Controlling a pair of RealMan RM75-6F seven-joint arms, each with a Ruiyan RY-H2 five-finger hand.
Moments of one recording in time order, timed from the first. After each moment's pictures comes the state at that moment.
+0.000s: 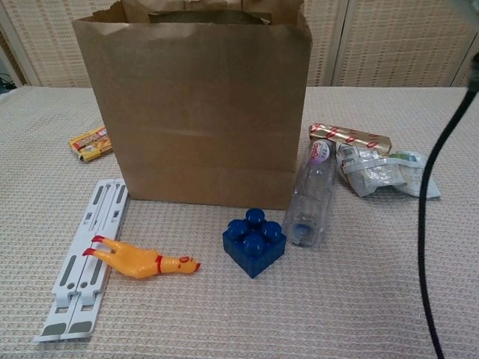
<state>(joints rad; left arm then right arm) -0.13 -1.12 -0.05 -1.61 1.47 1.44 0.09 0.96 -1.57 0.42 -1.86 -1.08 1.45 -1.09</state>
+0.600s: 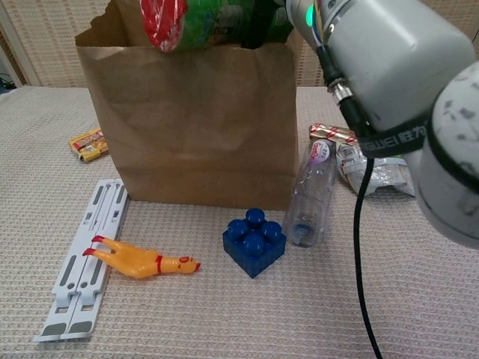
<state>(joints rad) -0.13 -1.12 -0.04 -1.60 1.48 1.44 0.08 1.05 -1.77 0.43 -1.72 -0.90 1.50 -1.26</state>
